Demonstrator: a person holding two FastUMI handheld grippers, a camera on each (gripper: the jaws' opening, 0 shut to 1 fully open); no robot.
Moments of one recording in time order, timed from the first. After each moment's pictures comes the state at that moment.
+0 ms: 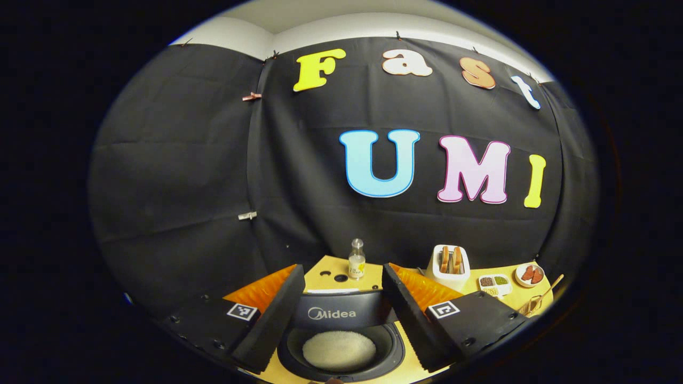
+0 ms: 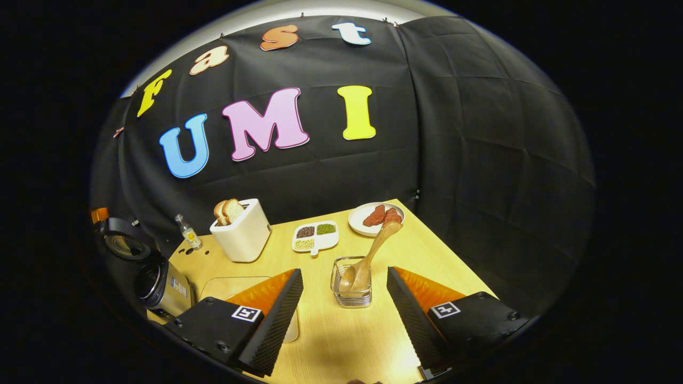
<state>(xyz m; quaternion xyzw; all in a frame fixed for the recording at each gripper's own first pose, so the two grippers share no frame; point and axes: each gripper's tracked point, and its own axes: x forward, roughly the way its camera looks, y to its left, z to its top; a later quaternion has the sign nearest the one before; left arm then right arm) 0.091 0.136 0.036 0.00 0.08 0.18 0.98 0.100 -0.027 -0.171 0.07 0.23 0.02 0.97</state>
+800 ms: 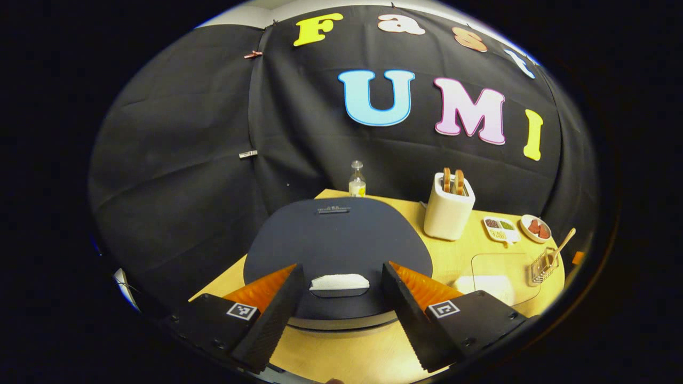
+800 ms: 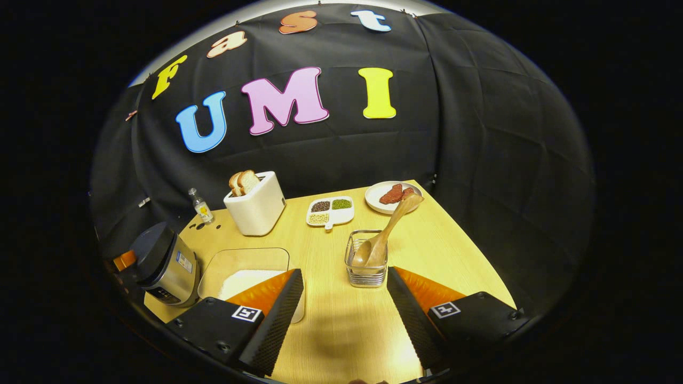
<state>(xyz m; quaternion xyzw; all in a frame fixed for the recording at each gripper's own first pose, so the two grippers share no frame) 0.040 0.116 -0.130 0.00 0.19 0.18 0.97 0.077 -0.021 -0.201 0.04 0.28 0.05 0.96</state>
